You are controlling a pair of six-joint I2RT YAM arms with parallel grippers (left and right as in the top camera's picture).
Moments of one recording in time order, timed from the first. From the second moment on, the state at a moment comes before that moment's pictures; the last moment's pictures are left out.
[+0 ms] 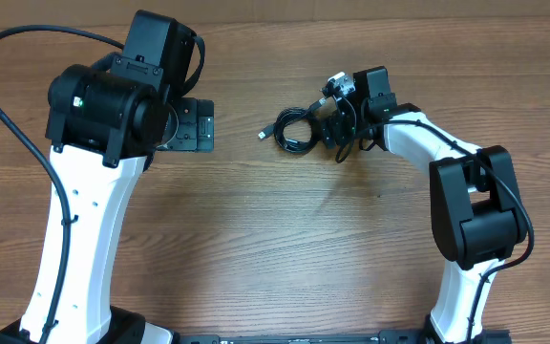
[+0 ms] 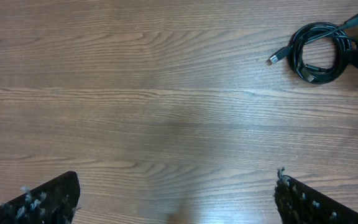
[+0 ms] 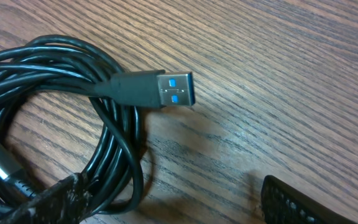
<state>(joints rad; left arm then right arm) -0.33 1.63 2.14 -1.69 -0.27 -0.29 0.25 2.09 1.34 -0.25 -0.23 -0.25</state>
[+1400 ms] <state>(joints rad) -0.33 1.63 2.14 -1.53 -0.27 -0.29 0.36 1.43 1.51 -0.61 -0.17 0.03</state>
